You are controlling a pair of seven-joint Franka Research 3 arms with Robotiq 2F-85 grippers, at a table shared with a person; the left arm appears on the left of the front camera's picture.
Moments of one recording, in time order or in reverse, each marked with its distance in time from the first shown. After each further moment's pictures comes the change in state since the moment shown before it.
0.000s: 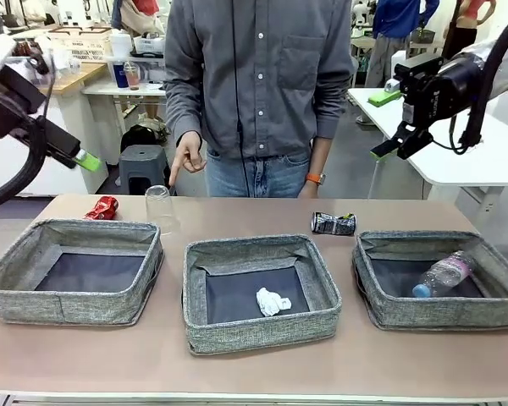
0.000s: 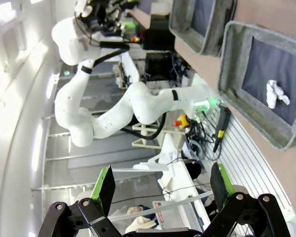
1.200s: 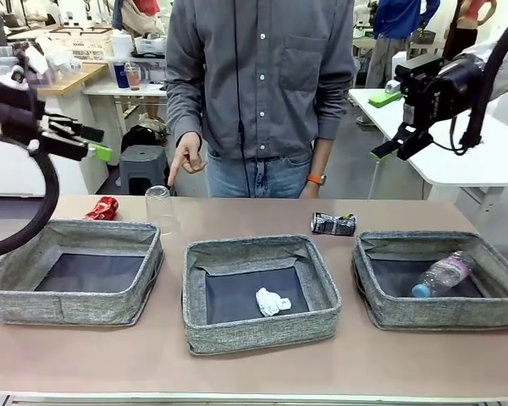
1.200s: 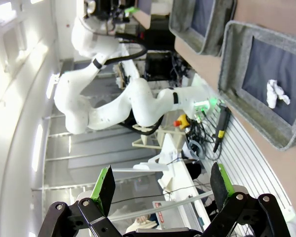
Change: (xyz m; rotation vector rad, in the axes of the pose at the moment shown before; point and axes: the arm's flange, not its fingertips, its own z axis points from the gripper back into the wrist) left arm -0.009 0.051 -0.038 -0.117 -0.408 -0.410; right arm -0.001 0.000 -0.001 0.001 -0.001 -0.001
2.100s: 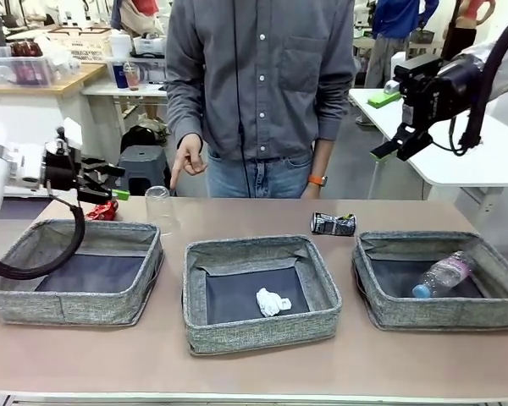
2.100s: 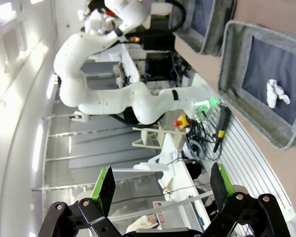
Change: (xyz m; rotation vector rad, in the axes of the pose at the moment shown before) left arm -0.130 0.105 -0.091 -0.028 -0.036 -0.177; right arm -0.001 -0.001 0.000 0.001 -0.001 -0.001
